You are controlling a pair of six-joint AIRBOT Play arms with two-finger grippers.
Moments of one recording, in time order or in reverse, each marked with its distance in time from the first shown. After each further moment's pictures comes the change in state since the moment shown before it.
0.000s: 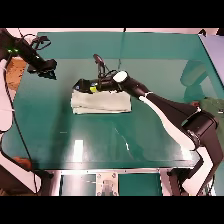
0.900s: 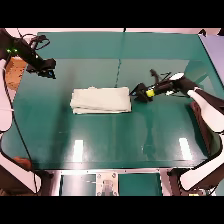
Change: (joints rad) left arm 0.007 0.001 0.000 0.005 0.019 0.001; right arm -0.580 0.071 -0.343 -0.266 0.463 0.108
